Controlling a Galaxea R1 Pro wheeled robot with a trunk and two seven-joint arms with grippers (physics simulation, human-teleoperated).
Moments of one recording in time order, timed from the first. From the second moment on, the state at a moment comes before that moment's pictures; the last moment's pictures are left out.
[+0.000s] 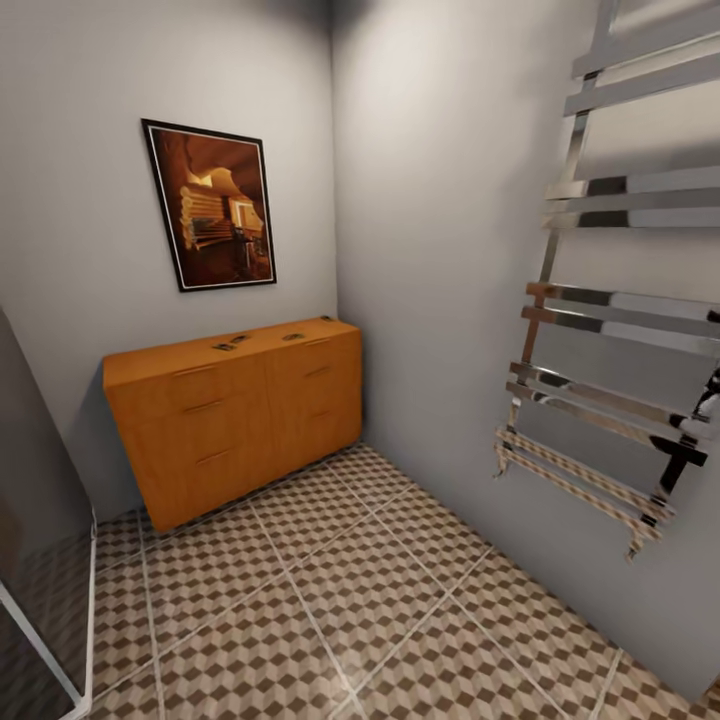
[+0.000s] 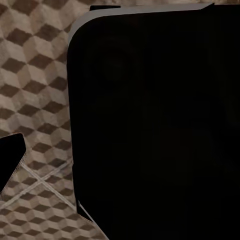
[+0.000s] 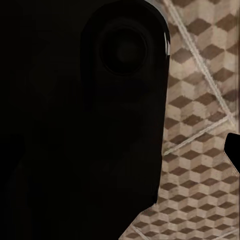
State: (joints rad) left arm 0.00 0.00 0.01 -0.04 0.00 -0.01 0.00; right arm 0.00 -0.01 0.01 0.00 0.01 -0.04 -0.01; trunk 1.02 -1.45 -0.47
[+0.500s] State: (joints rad) left arm 0.00 0.00 0.00 -0.04 0.00 -0.01 0.00; right arm 0.00 -0.01 0.01 0.00 0.01 -0.03 -0.01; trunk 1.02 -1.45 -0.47
